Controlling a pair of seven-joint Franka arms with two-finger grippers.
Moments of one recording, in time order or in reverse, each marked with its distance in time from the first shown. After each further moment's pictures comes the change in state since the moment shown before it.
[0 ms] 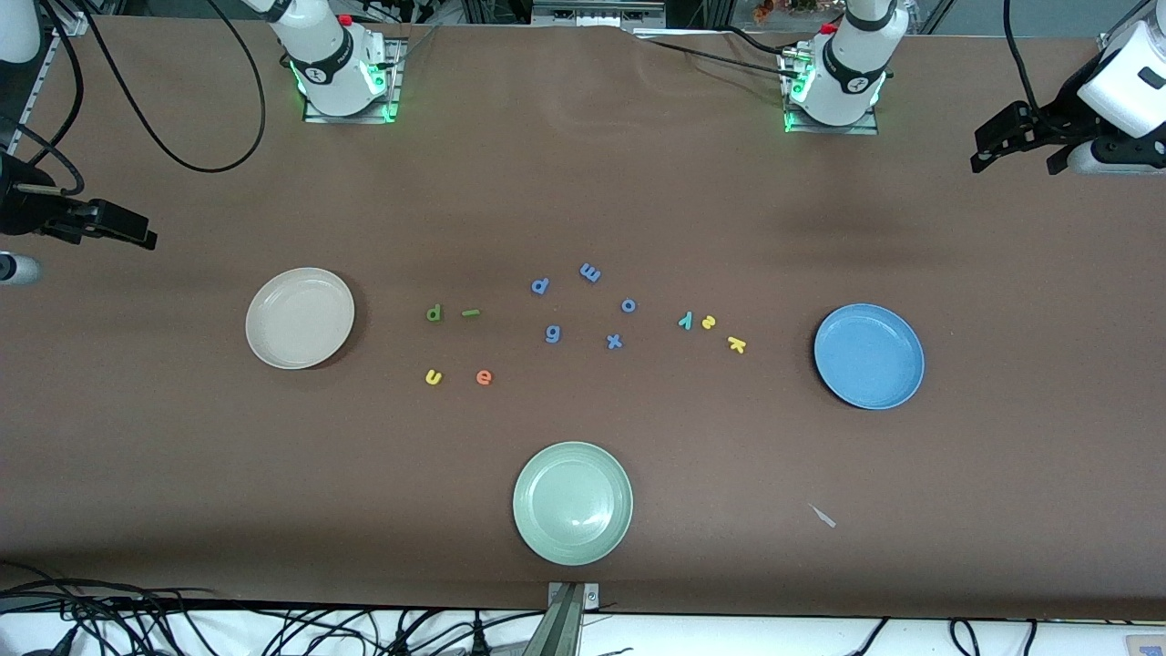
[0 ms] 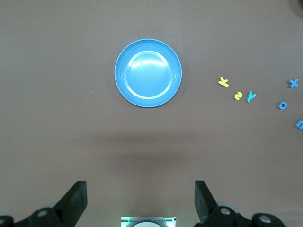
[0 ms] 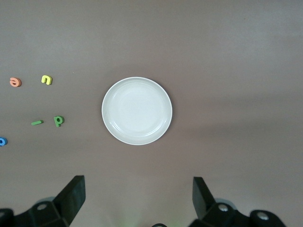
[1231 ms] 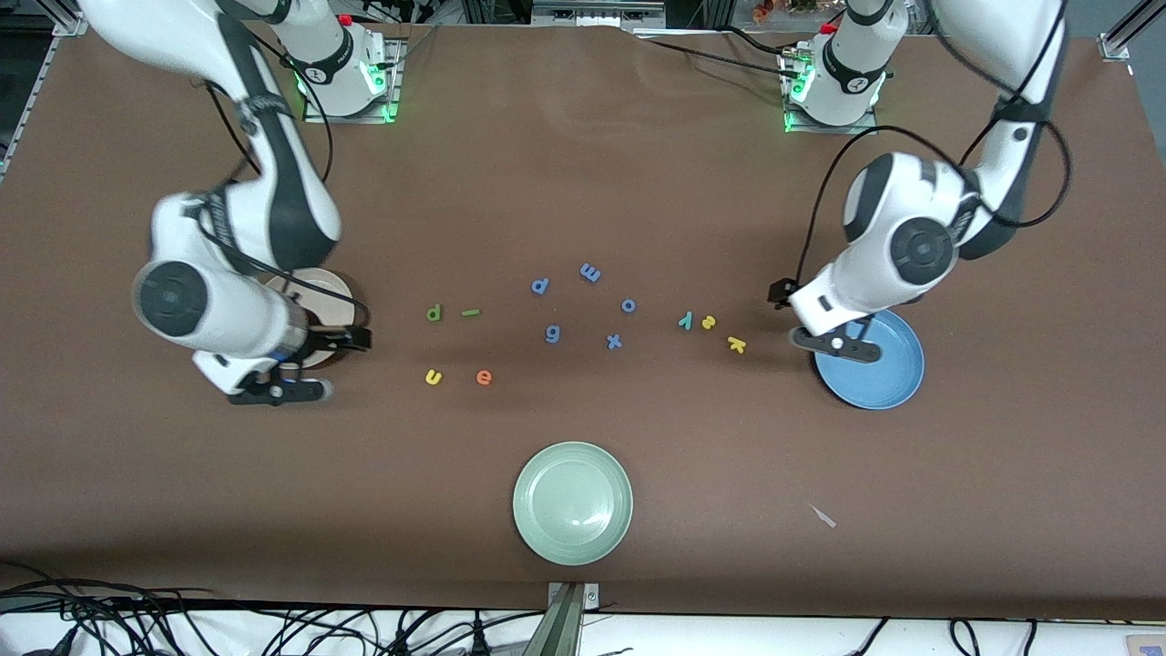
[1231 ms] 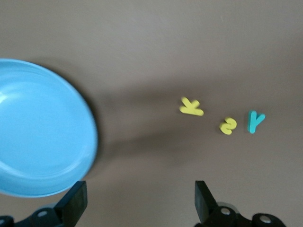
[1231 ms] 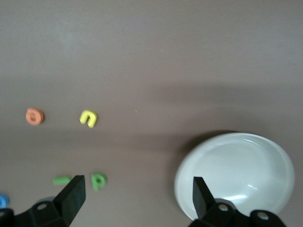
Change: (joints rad) left arm -0.256 0.588 -0.030 -0.083 -0.047 0.545 0.000; right arm 0.267 0.425 0.045 -0.009 0.053 0.427 0.213
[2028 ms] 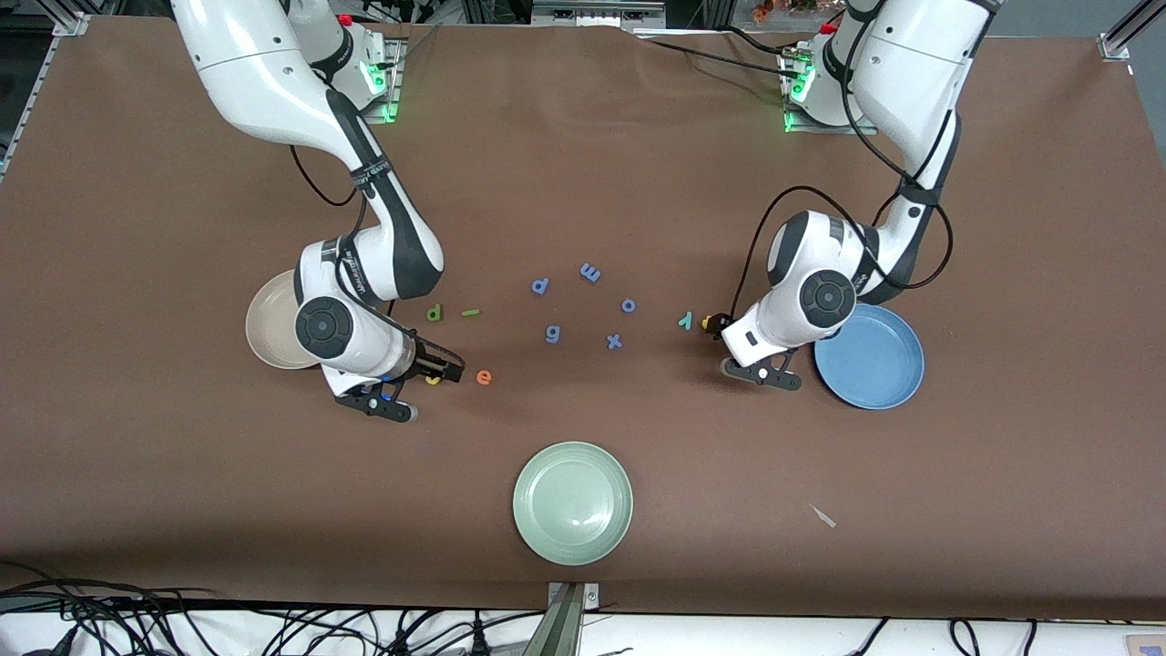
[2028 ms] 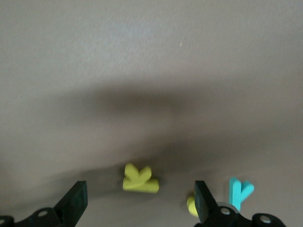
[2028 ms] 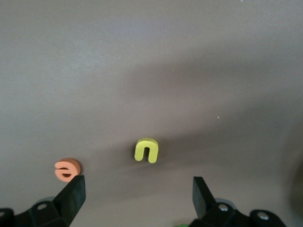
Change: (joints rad) left arm -0.084 0.256 0.001 0.092 -0.111 0.264 -0.003; right arm 0.109 0.188 0.000 0.005 0.124 0.221 0.316
